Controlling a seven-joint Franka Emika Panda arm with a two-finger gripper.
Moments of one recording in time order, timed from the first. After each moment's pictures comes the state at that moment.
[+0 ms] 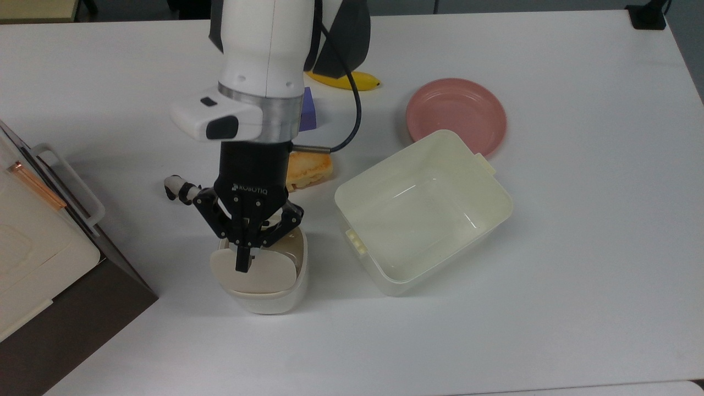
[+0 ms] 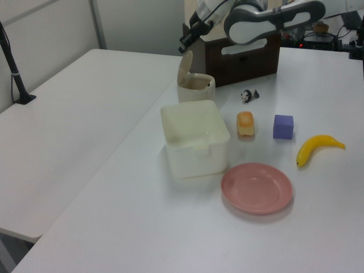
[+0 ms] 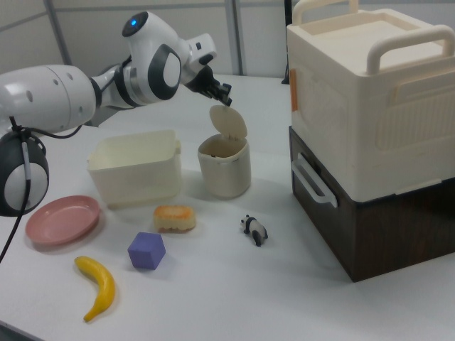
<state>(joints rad) -0.04 0.59 0.04 -1.23 -0.31 2.51 0.32</state>
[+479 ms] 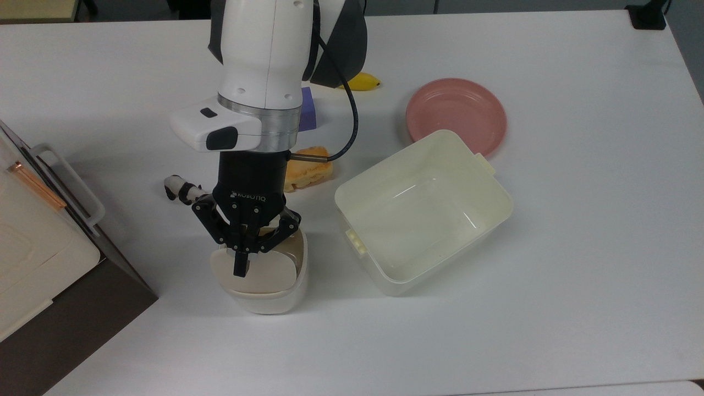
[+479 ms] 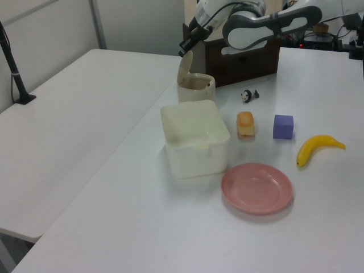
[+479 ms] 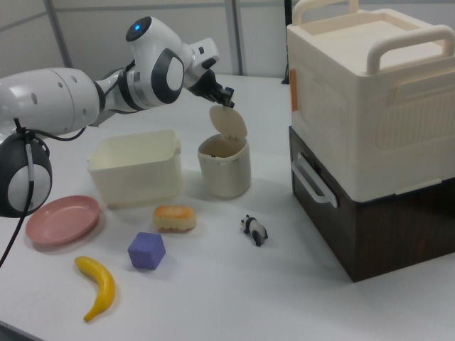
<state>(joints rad) -0.04 0.61 0.04 -1.23 -0.32 2.51 0.32</state>
